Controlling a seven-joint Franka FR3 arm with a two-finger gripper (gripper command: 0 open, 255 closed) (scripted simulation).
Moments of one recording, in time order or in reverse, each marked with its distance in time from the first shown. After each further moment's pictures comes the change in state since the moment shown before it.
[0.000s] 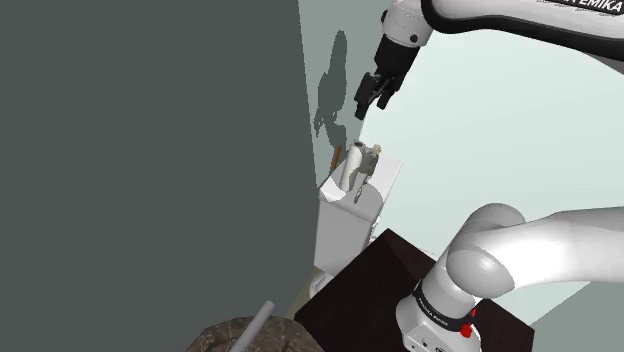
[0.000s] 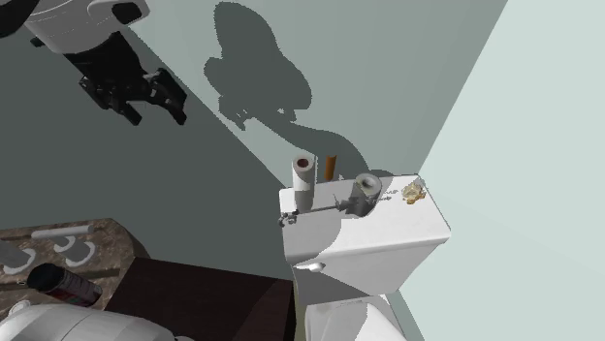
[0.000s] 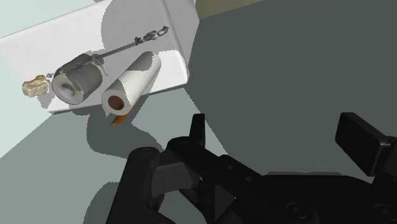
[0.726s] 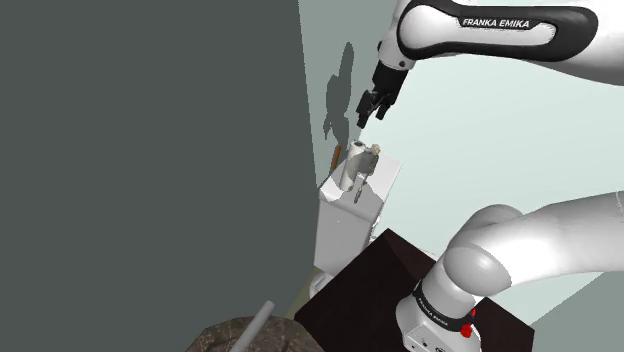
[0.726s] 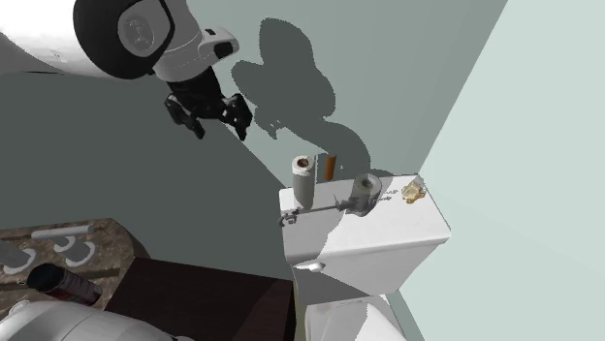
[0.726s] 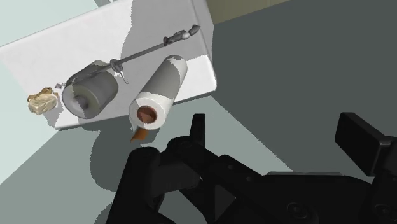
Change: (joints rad) arm -0.057 0.140 -0.160 -0.053 -0.059 0.161 -0.135
